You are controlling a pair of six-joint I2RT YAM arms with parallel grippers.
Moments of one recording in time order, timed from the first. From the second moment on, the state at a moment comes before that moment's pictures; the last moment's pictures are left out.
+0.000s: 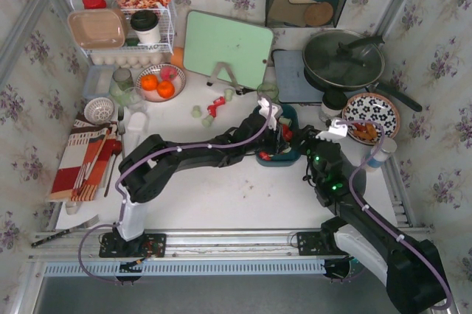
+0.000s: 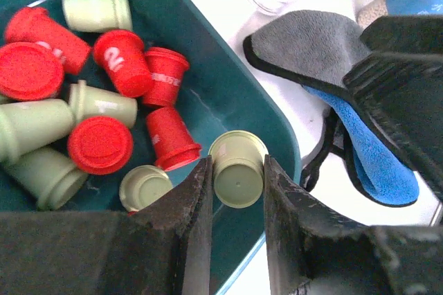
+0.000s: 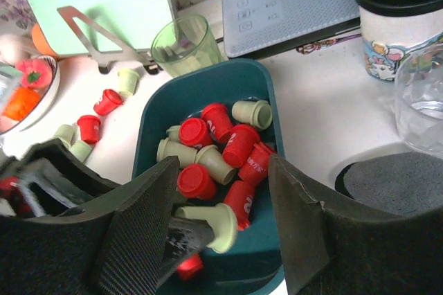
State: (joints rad) left arm -0.97 2.00 1.31 0.29 0.08 -0.45; right arm 0.40 0.86 0.31 0.42 0.36 0.46
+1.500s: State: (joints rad) left arm -0.95 1.66 1.10 0.13 -0.40 -0.29; right arm 0.40 0.89 0.29 0.46 0.36 0.47
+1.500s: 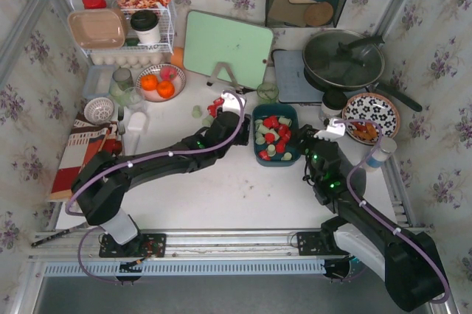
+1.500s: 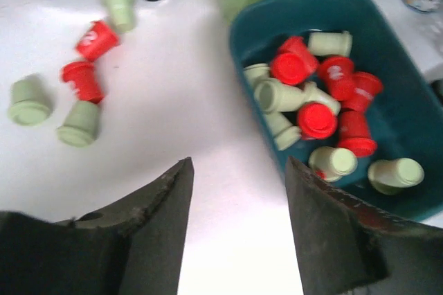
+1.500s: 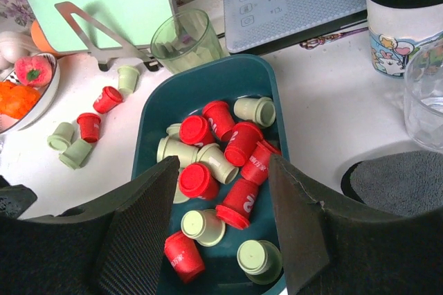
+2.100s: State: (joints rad) left arm -0.56 1.74 1.25 -0.20 -0.20 -0.34; right arm 0.40 0.94 0.31 0.46 0.33 0.47
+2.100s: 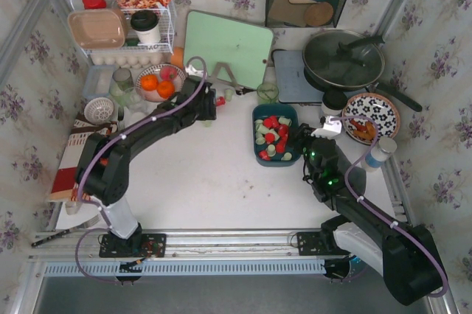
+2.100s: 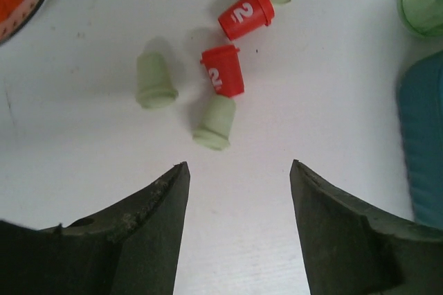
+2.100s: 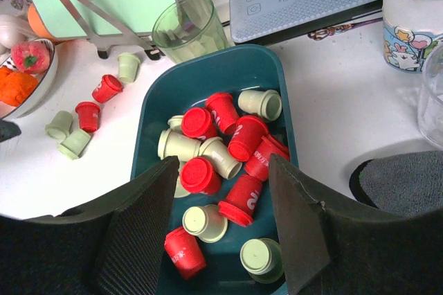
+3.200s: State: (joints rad) left arm -0.46 2.19 1.76 -0.61 0.02 -0.16; right arm 0.40 0.95 0.32 0.46 0.32 0.47
